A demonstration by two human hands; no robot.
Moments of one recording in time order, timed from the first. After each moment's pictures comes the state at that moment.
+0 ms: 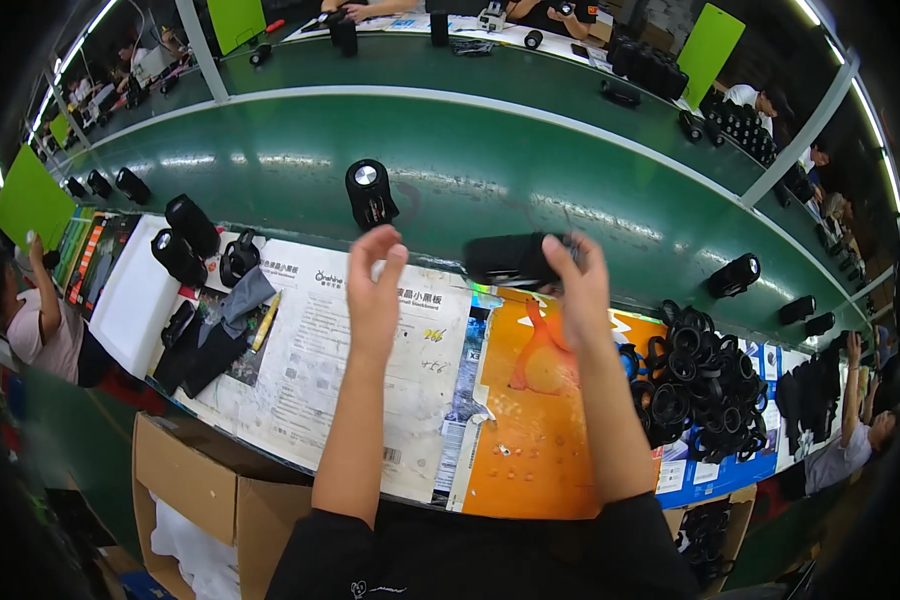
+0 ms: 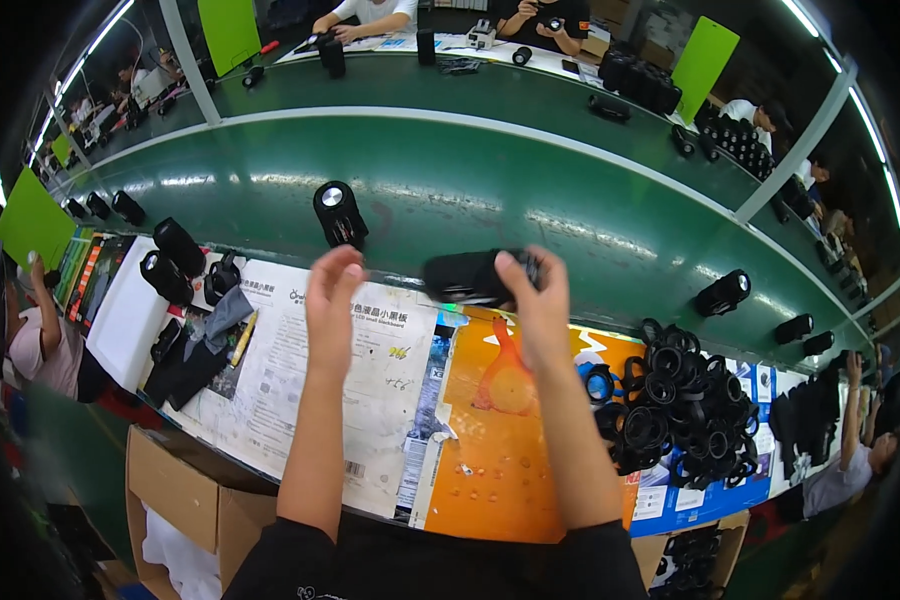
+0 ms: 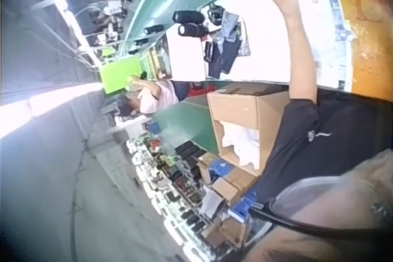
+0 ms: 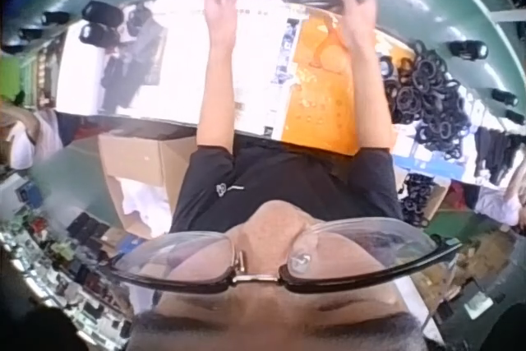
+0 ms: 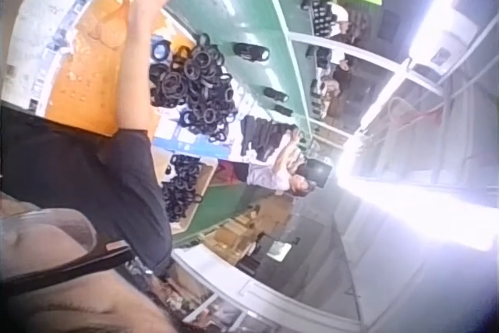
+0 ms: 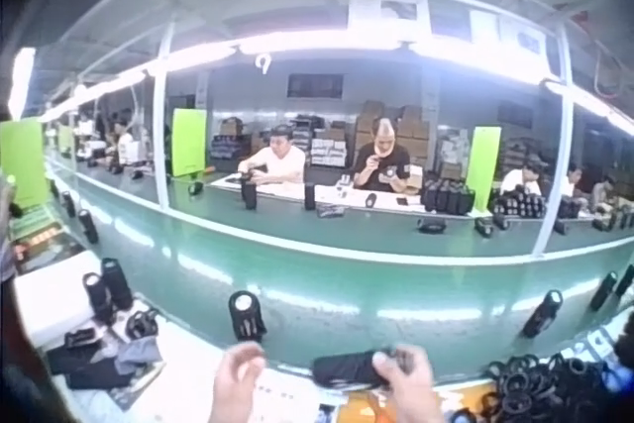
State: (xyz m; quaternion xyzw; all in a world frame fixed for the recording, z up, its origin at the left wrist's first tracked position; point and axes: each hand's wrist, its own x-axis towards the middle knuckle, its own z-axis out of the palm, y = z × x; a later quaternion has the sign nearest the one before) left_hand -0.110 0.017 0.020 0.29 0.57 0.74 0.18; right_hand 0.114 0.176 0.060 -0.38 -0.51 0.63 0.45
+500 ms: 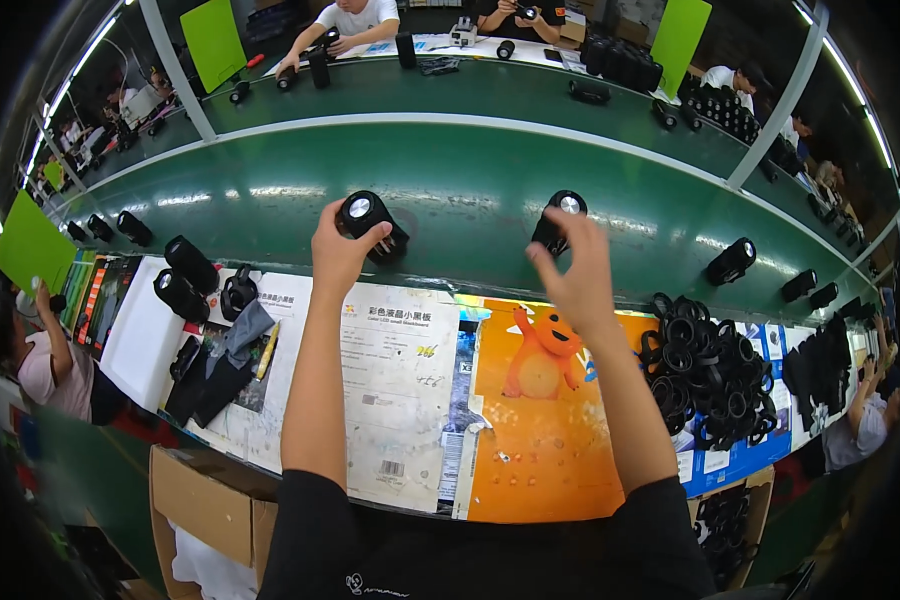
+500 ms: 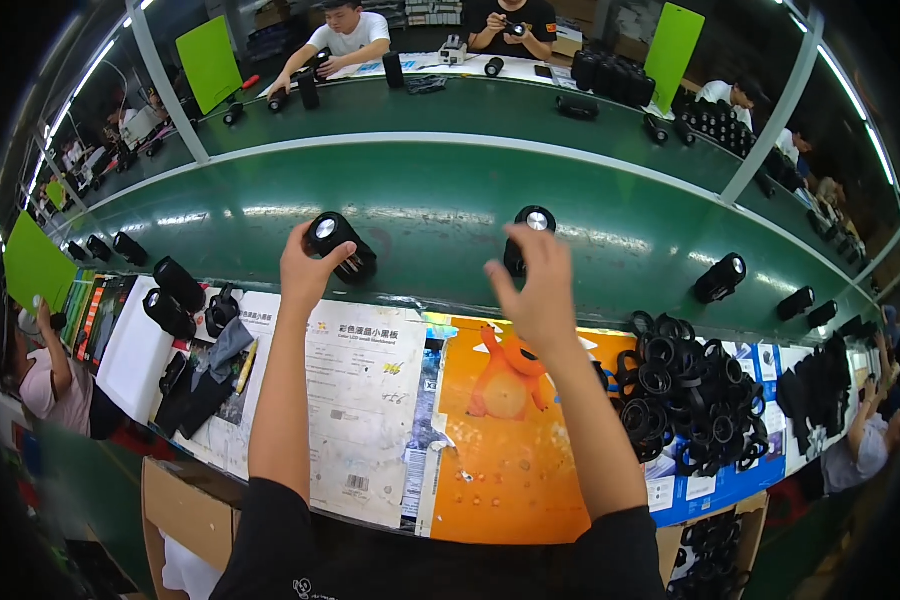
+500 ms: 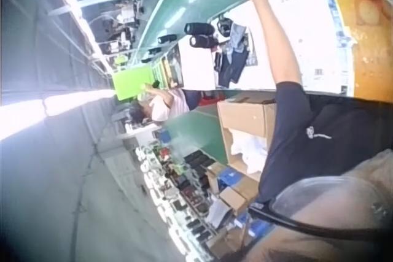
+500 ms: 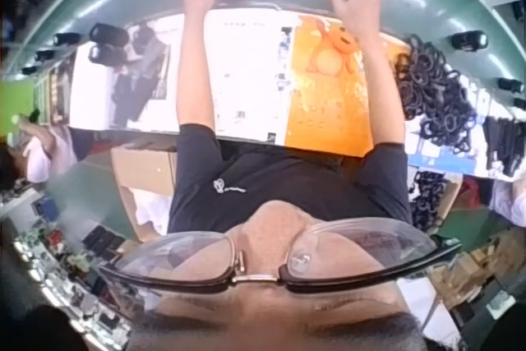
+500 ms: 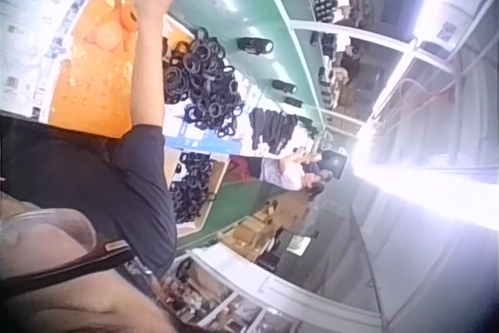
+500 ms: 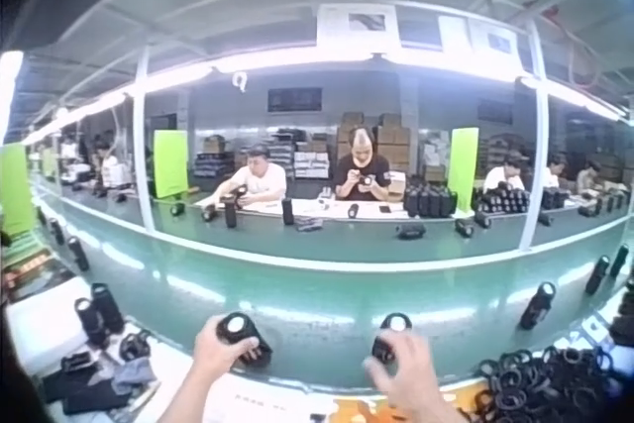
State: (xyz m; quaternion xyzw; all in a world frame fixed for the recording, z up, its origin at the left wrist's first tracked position) left_hand -0.204 0.062 0.054 0.37 0.74 0.56 0.07; right_hand 0.142 0.207 0.085 -0.28 -0.85 0.13 0.42
